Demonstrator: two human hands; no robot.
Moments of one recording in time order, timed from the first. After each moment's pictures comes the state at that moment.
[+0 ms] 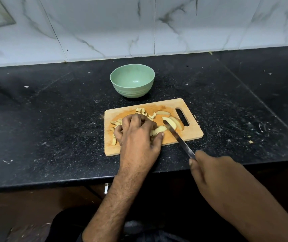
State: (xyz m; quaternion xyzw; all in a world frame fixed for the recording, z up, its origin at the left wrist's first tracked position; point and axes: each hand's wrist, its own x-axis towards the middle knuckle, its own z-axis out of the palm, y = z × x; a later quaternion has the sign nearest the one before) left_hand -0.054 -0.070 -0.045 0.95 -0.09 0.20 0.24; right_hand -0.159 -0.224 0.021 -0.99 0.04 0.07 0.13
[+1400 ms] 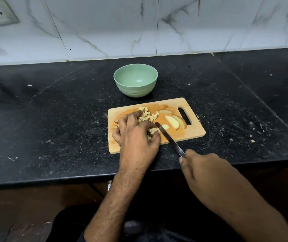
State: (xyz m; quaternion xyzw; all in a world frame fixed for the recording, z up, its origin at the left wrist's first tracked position) left_hand -0.057 -0.061 -0.041 0.94 -0.04 0.15 0.30; right_hand -0.155 -0.206 0.016 -0.99 0.01 0.06 0.13
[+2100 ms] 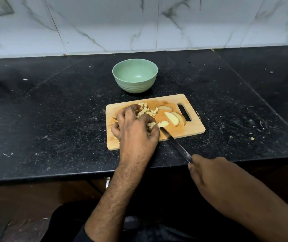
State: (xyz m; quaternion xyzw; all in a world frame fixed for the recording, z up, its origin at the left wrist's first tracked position) left_hand -0.050 -0.062 -0.041 0.94 -0.02 0.15 0.29; right_hand -0.159 -0.227 0.009 -0.98 -0.01 0.12 0.13
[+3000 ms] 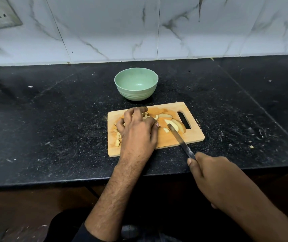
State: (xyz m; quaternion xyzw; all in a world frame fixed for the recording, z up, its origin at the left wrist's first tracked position) left_hand -0.031 -0.064 -0.040 0.95 -0.10 0.19 0.23; right_hand -0.143 -0.232 0.000 -0.99 0.05 0.06 0.15
